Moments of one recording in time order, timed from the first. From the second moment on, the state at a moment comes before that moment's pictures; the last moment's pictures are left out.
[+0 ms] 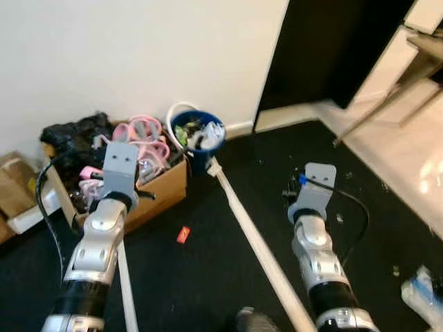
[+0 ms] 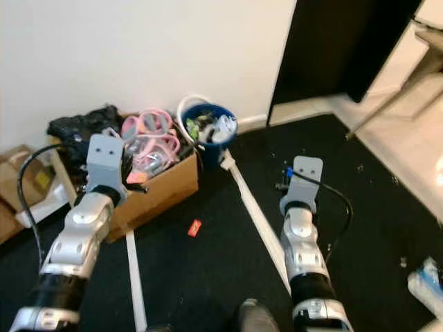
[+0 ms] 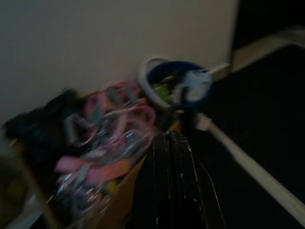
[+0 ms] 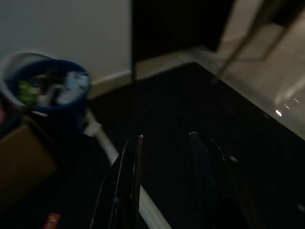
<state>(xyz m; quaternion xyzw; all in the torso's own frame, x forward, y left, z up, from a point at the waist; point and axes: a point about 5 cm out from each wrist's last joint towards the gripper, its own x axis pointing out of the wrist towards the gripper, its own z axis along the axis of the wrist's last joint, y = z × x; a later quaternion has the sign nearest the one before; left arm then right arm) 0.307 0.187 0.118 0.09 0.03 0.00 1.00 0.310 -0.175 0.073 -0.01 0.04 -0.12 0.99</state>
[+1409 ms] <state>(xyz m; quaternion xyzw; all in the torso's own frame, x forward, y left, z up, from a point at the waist) 0.307 0.178 0.115 0.07 0.04 -0.01 1.00 0.303 -0.174 0.062 -0.04 0.08 -0.09 0.99</state>
